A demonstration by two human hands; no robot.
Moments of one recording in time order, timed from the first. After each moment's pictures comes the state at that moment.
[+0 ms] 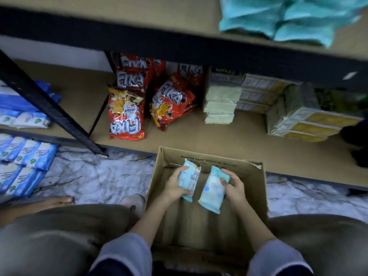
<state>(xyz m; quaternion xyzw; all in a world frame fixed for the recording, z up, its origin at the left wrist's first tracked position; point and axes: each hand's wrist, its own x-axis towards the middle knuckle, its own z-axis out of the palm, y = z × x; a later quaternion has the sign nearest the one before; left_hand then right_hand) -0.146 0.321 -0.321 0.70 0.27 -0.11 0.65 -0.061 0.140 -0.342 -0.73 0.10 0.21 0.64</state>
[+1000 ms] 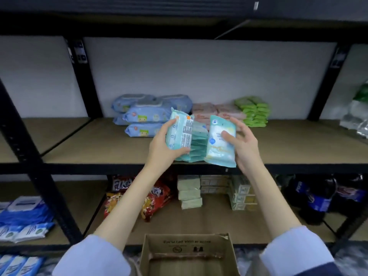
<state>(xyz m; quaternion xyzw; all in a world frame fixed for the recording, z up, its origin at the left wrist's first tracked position) -0.108 0.302 0.092 0.81 0.00 0.31 0.50 -0.033 0.113 0.096 -0.55 -0.17 -0.01 0.82</state>
